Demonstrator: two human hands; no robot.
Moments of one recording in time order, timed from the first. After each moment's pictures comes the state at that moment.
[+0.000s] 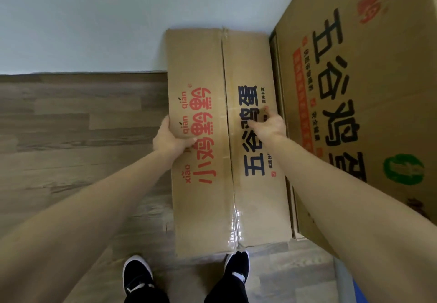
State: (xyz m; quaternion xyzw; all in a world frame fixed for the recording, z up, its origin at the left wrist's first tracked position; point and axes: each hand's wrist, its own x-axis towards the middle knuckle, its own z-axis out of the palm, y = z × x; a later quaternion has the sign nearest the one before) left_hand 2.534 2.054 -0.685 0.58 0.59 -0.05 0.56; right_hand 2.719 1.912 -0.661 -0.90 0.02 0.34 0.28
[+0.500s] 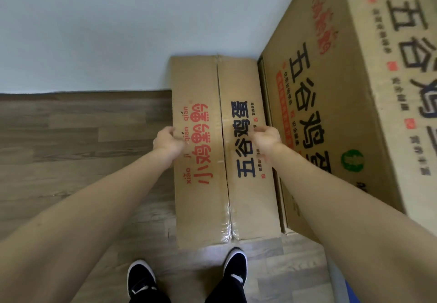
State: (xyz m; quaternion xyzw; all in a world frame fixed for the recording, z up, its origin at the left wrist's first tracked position) left_hand 2.532 2.055 -0.623 0.60 0.59 -0.07 0.54; right_hand 2.699 1.891 -0.603 -0.85 0.08 0.39 0.34
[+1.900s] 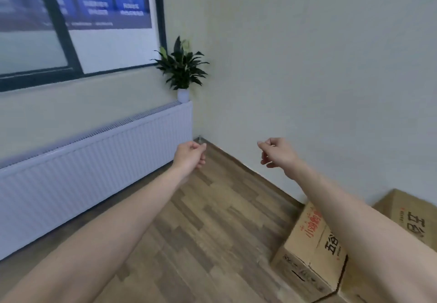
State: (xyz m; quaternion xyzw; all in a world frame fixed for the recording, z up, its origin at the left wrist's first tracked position) left_hand 1.821 1.697 0.047 0.47 0.62 0.45 0.44; right_hand 2.068 1.685 0.100 -0.68 -0.54 0.38 0.32
